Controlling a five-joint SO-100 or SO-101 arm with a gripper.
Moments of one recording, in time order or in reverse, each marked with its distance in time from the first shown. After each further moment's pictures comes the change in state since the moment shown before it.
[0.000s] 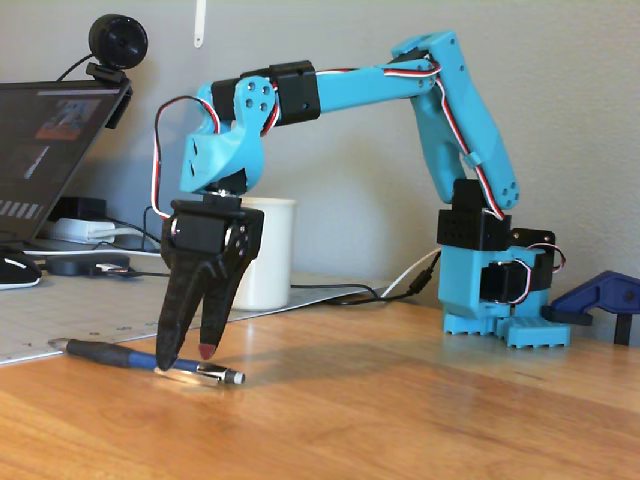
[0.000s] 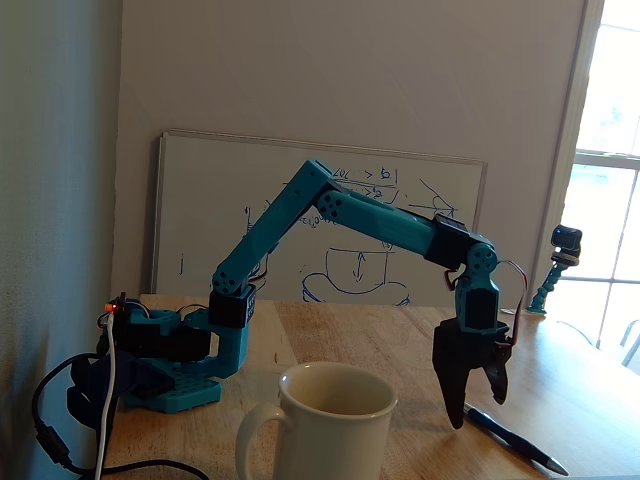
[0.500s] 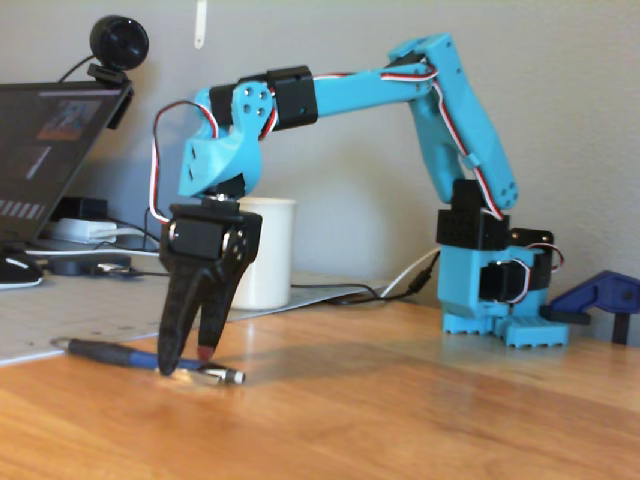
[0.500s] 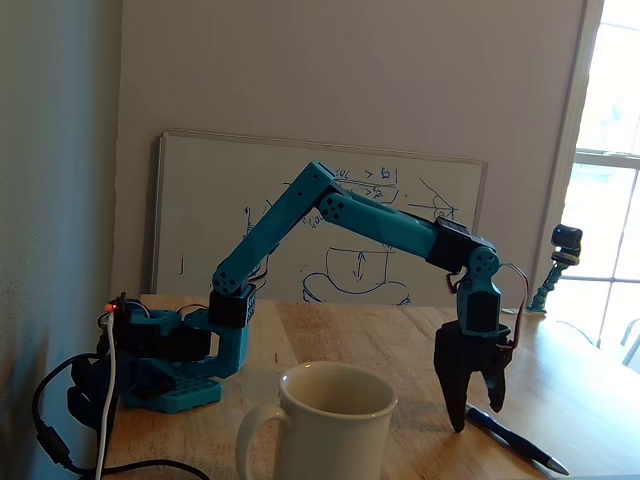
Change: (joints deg) arm 0.0 -1.2 -1.2 0.0 0.0
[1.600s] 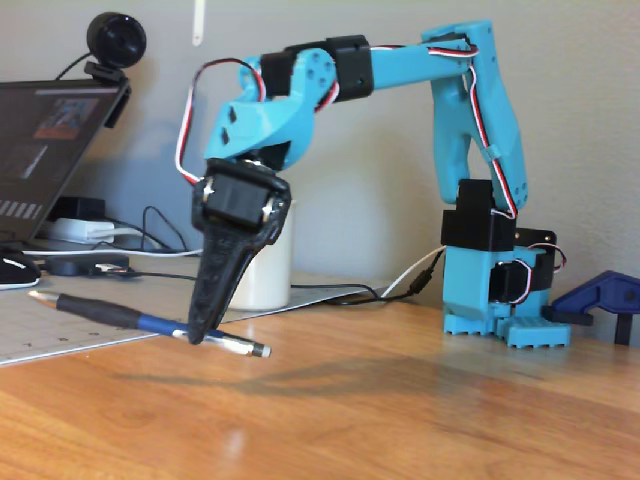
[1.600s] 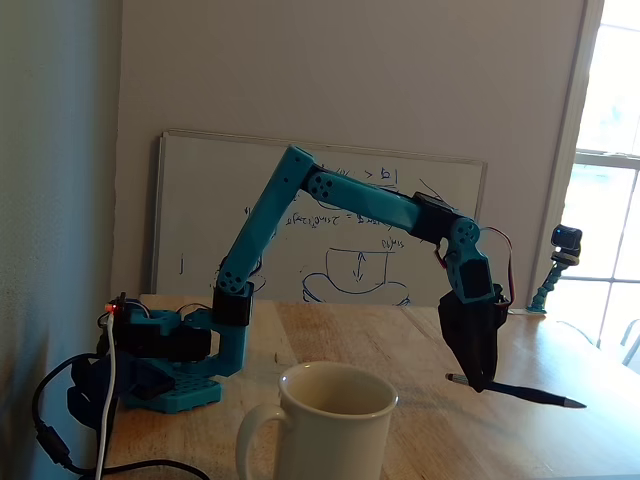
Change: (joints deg) arm -8.9 13.3 12.9 -15.6 -3.5
